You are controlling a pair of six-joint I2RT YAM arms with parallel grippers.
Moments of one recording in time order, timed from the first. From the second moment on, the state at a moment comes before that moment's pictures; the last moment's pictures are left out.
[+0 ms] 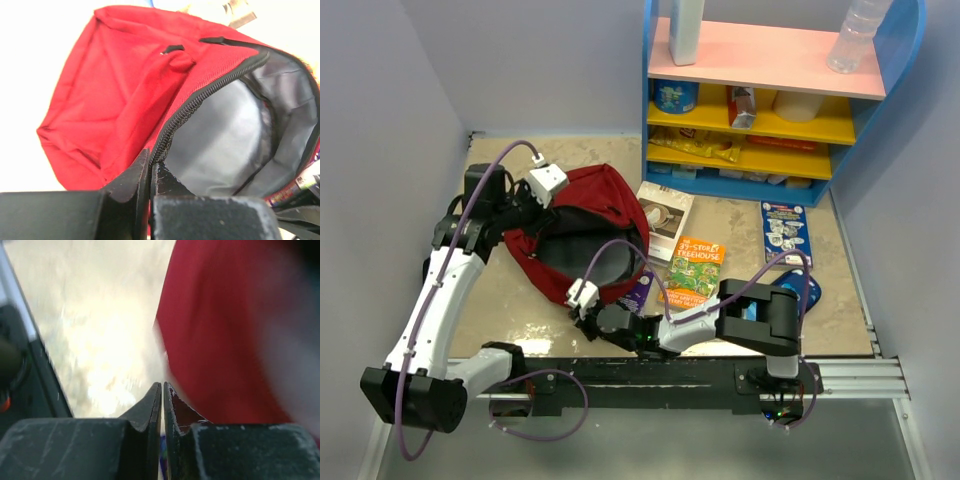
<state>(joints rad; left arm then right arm) -0.14 1.09 1.14 -0.71 0.46 0.50 1.39 1.90 0.87 0.76 0.36 0.16</state>
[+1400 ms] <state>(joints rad) -0.14 1.04 1.06 -0.75 0.50 0.54 1.36 2.08 1.03 0.90 0.47 0.04</state>
